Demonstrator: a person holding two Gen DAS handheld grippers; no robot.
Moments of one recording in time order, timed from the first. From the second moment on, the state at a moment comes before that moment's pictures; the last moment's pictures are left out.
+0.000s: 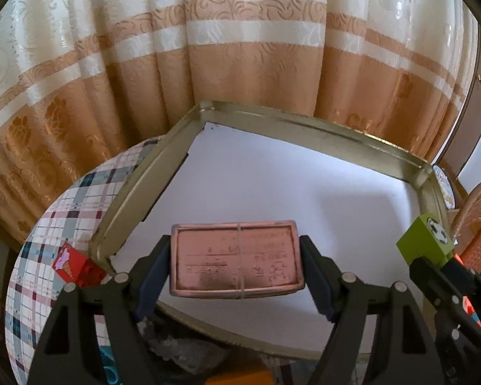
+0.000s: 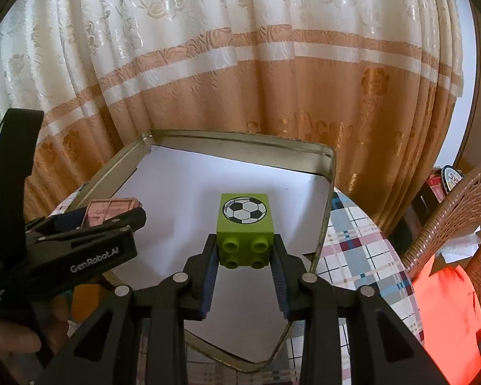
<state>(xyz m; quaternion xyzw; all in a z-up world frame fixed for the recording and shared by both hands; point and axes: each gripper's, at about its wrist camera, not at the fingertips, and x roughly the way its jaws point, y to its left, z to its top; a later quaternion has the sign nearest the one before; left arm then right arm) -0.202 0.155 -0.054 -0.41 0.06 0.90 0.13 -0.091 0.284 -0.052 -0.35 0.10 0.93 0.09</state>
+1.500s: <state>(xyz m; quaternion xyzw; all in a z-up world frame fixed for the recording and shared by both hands) -0.031 0.052 -0.029 -0.38 0.07 0.92 0.07 0.053 0.206 -0.030 -0.32 0.16 0.93 0.07</state>
